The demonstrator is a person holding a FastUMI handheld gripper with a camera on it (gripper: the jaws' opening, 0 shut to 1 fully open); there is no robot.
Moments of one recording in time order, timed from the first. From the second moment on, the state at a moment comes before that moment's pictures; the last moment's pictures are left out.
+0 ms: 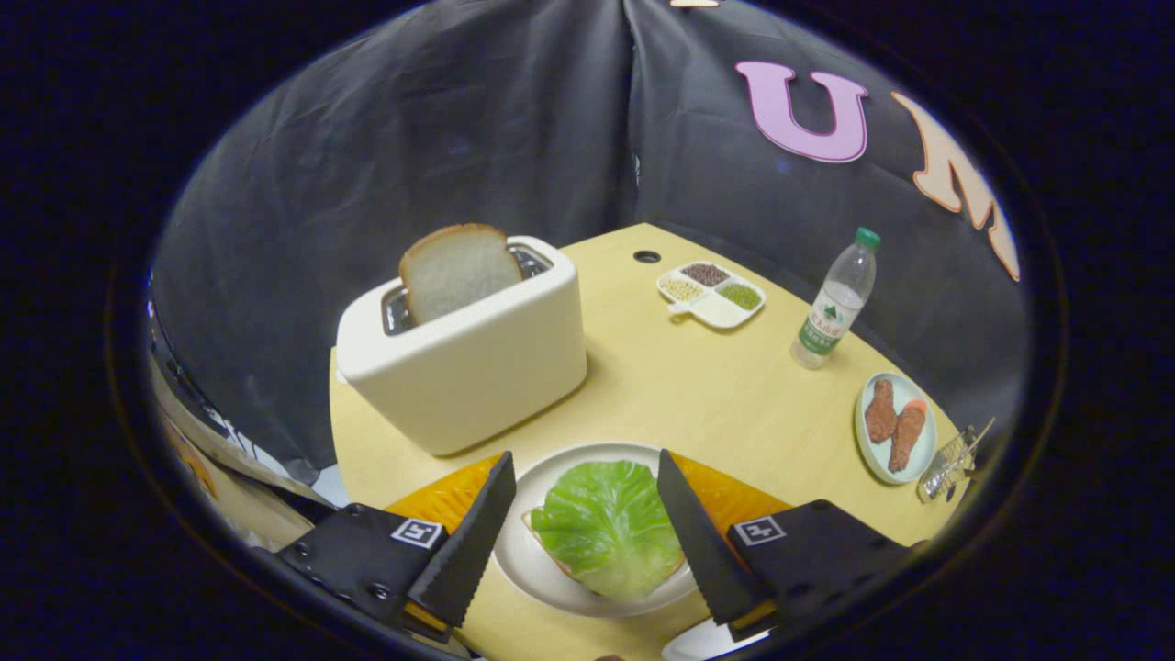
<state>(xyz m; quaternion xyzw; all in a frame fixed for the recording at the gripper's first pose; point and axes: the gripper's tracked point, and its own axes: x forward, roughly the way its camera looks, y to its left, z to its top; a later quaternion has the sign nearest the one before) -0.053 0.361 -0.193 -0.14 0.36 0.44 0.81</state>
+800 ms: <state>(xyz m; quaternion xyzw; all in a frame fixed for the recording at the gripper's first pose) -0.060 0.437 -0.129 -0.04 0.35 0.42 0.84</state>
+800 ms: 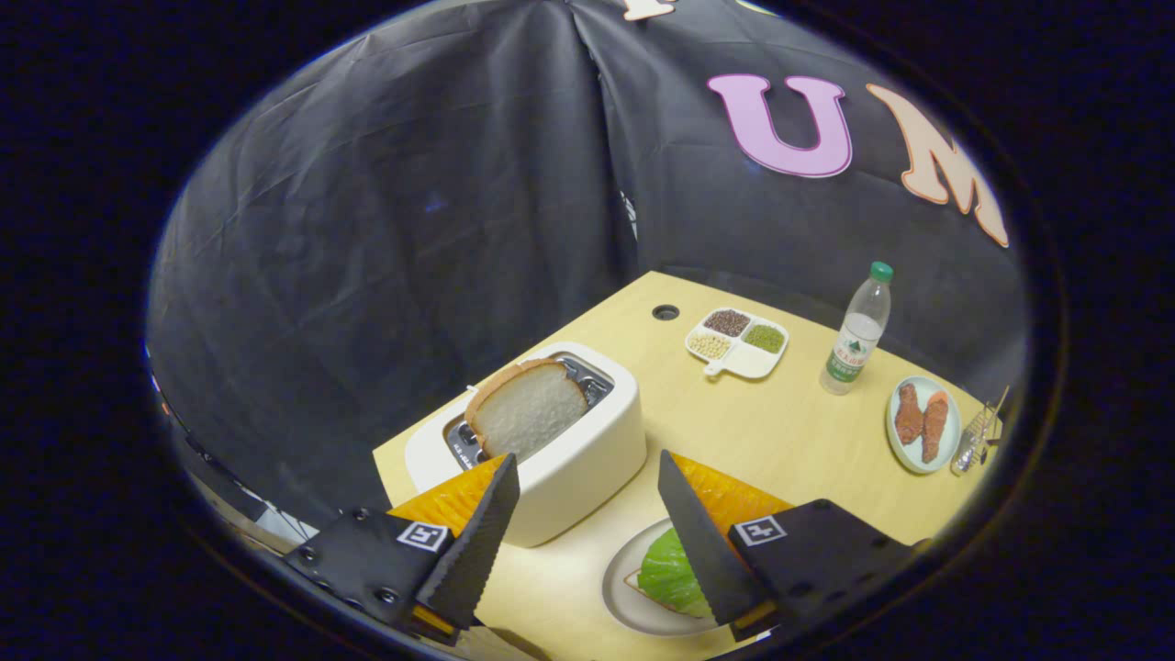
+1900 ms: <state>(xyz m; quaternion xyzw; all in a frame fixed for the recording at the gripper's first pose) -0.015 0.425 -0.069 -0.04 0.19 0.30 0.93</state>
